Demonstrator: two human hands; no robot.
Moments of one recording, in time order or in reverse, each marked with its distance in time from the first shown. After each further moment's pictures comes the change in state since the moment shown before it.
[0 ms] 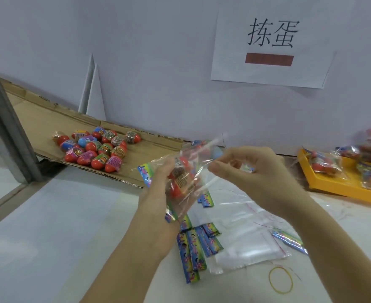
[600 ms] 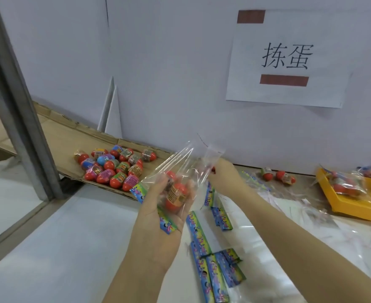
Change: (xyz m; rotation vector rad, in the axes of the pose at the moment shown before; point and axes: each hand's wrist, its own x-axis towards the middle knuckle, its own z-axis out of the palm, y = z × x) left_hand 0.020 0.022 -0.024 -0.352 -0.024 0.080; right_hand 0.125 0.086 0.092 -0.286 -0.038 0.094
